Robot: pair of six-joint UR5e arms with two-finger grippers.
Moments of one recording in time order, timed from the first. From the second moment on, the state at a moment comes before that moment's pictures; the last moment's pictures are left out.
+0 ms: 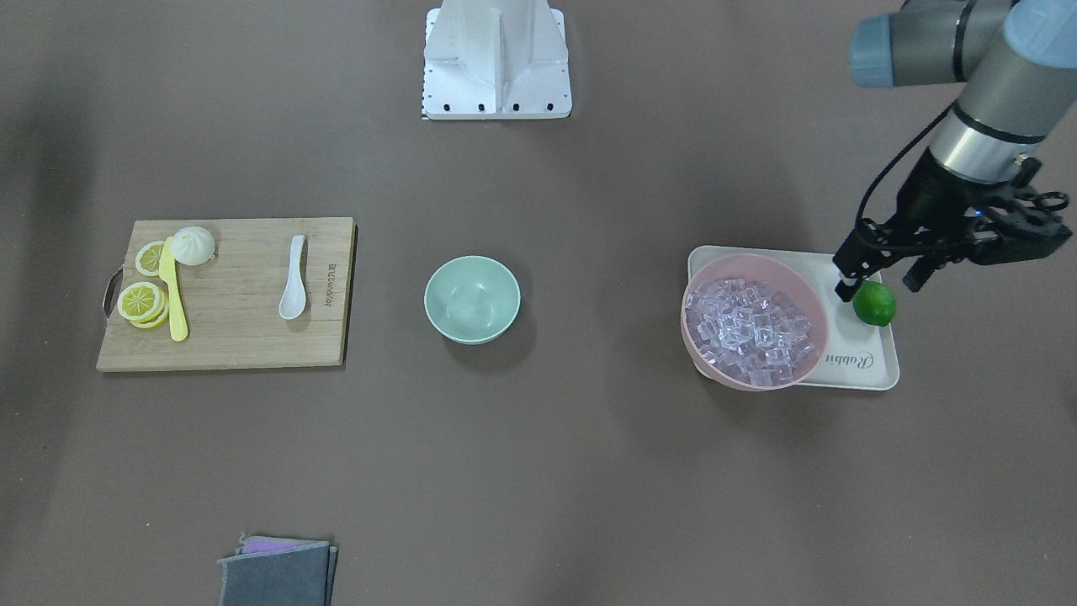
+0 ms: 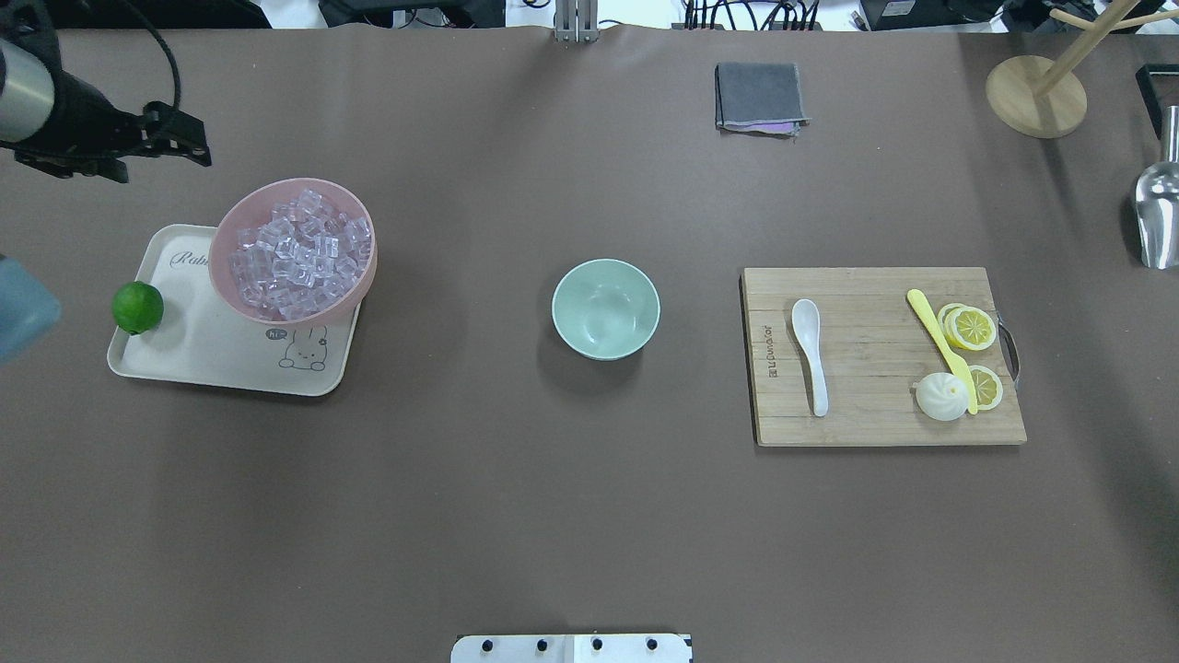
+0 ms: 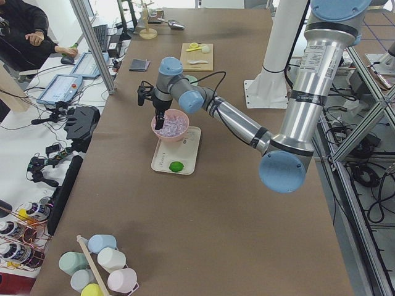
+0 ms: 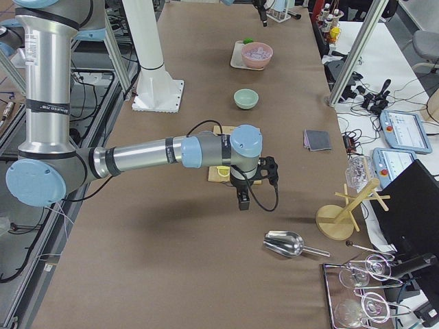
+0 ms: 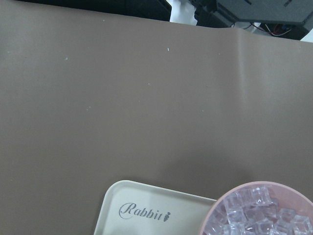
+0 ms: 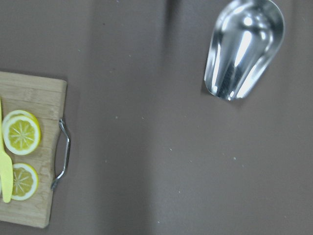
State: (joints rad) left arm -1.01 -1.86 -1.88 -1.78 -2.02 -1.07; right arm 1.49 -1.63 1.86 -1.67 2.38 -0.04
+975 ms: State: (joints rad) left arm -0.88 -1.92 -1.66 -2.00 -1.91 -1.14; right arm 1.34 -1.58 1.86 -1.41 2.44 0.29
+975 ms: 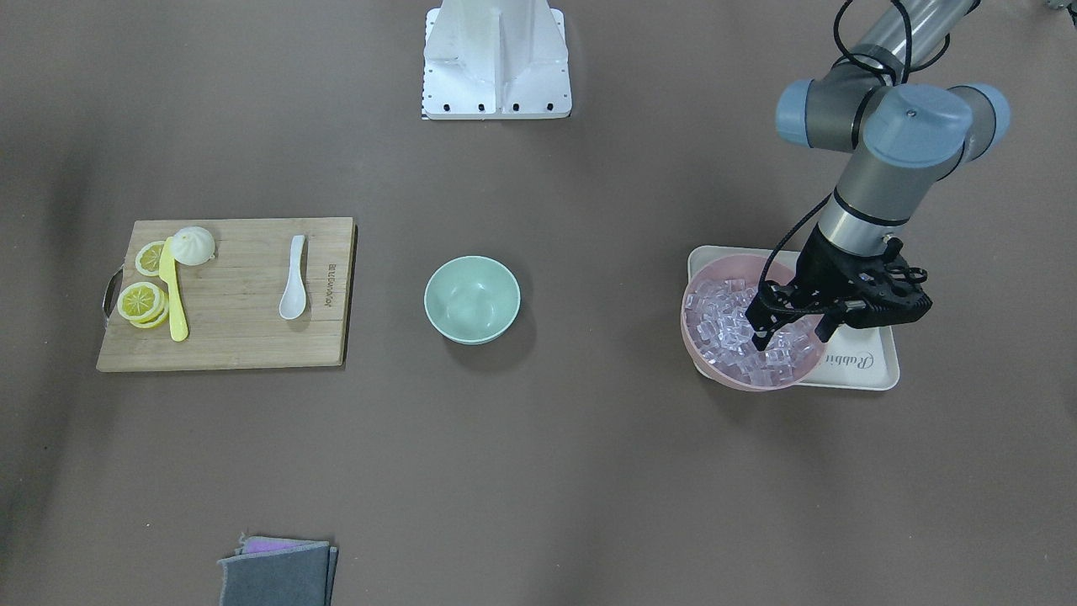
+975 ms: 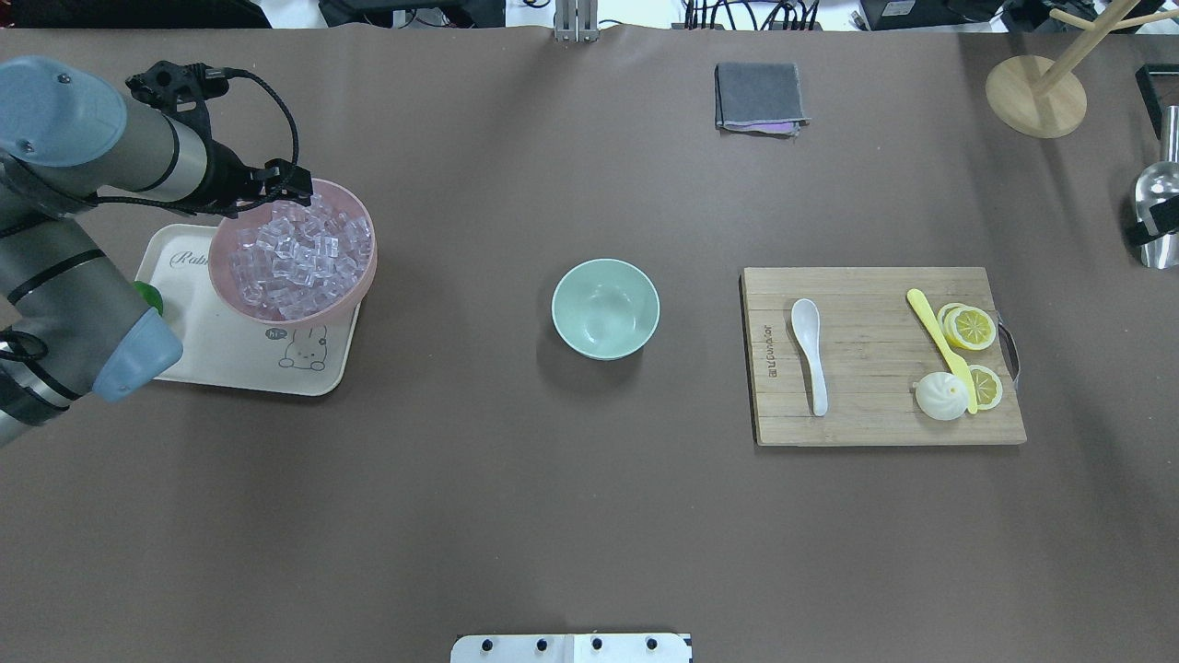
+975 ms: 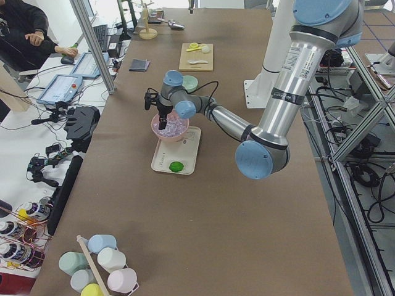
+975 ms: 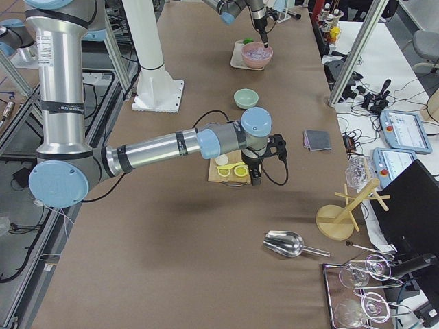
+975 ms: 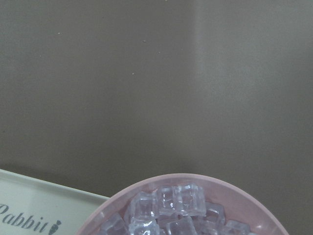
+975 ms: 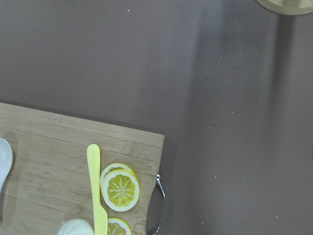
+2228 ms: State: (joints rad) left arm -0.85 -1.89 -1.65 -2.00 -1.92 -1.13; right arm 1.26 -1.54 1.87 -1.37 2.43 0.33
